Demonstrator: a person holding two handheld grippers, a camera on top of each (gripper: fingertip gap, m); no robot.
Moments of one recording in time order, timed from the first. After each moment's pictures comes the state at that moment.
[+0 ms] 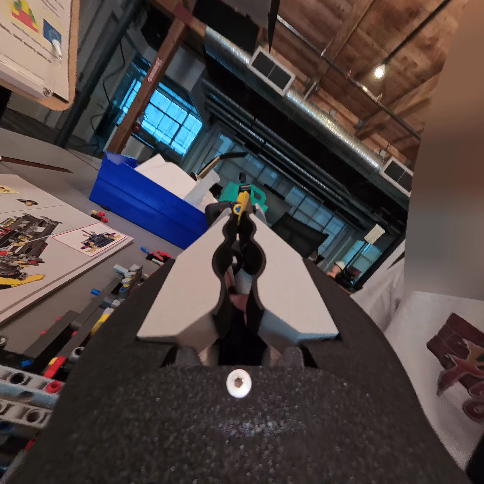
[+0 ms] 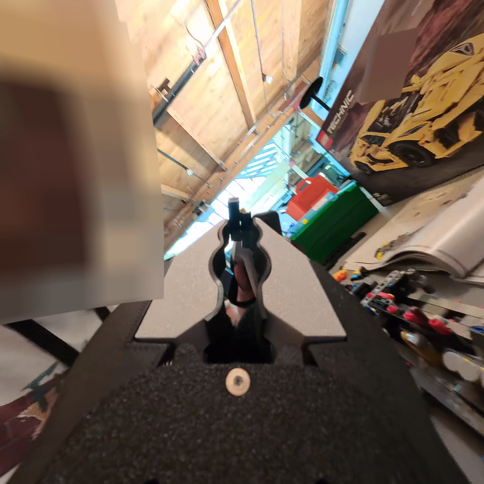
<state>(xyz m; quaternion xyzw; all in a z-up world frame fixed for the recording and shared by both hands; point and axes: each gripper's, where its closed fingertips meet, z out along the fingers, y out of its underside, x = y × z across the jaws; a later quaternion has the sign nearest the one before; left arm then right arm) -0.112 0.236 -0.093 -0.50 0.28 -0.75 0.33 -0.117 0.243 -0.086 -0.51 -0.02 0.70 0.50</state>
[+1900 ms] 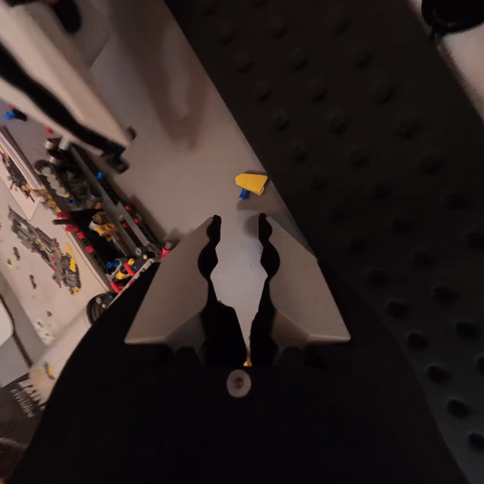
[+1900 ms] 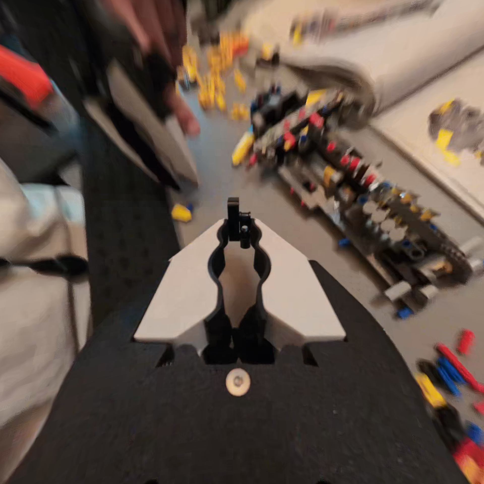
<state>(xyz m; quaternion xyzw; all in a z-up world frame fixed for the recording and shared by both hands) -0.202 0.167 -0.241 -0.29 0.92 -0.12 0.23 -0.120 0.185 -0.207 -0.84 -0.34 0.28 0.32</state>
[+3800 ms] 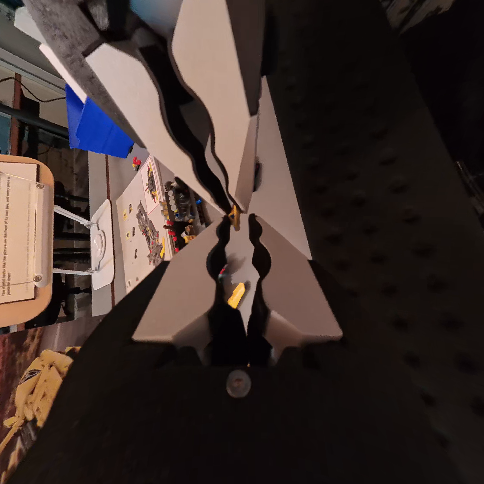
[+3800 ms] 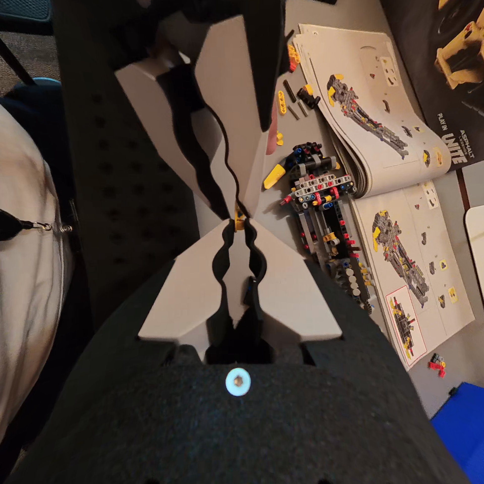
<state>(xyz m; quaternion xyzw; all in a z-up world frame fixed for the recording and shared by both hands) -0.168 0.150 -0.178 -0.34 0.83 -0.11 0.43 -0.171 0.150 -0.172 -0.77 -0.53 0.04 0.36</state>
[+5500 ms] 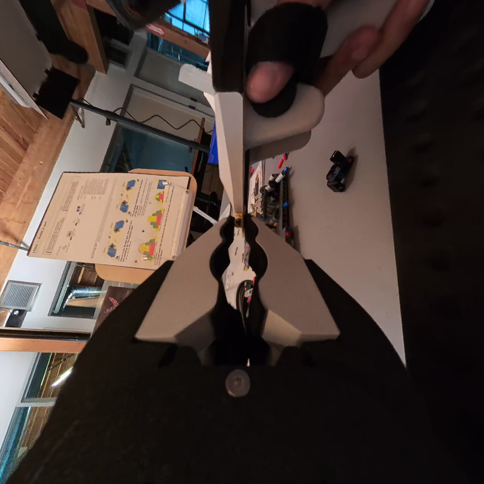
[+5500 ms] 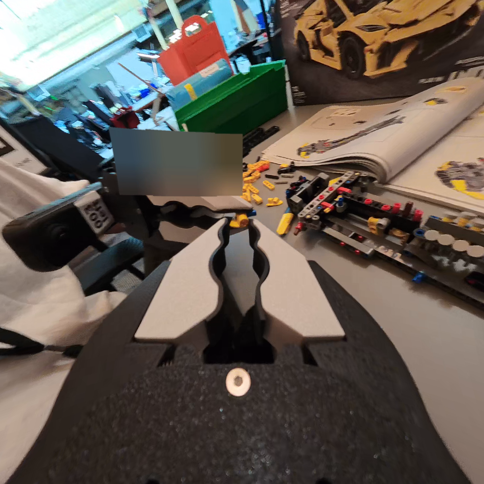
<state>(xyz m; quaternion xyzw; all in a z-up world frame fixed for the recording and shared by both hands) -0.149 0.179 -0.158 -0.27 0.70 0.02 0.66 -0.163 0.172 -0.154 -0.75 -0.20 0.38 0.50</state>
